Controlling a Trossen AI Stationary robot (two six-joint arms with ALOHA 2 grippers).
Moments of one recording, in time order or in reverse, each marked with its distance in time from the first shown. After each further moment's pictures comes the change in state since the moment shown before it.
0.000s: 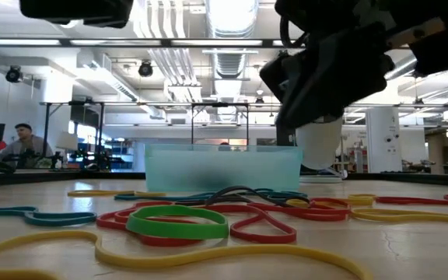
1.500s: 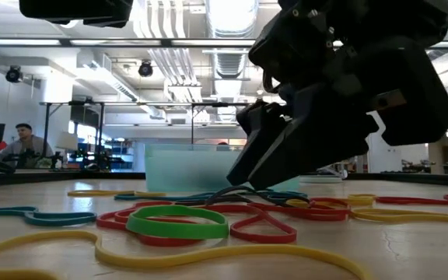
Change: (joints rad) left arm -0.012 0.002 0.001 0.000 -0.007 0.000; right arm -0.024 0.224 -0.040 0.401 -0.057 0.032
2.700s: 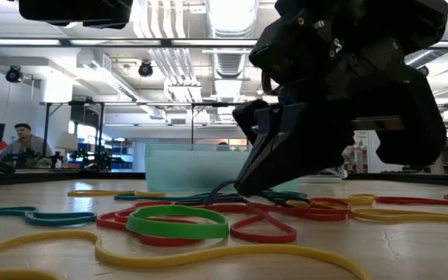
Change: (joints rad) left arm 0.000 0.000 -0.003 -0.001 0.000 0.000; right arm -0.006 0.009 0.010 -0.031 0.031 -0.126
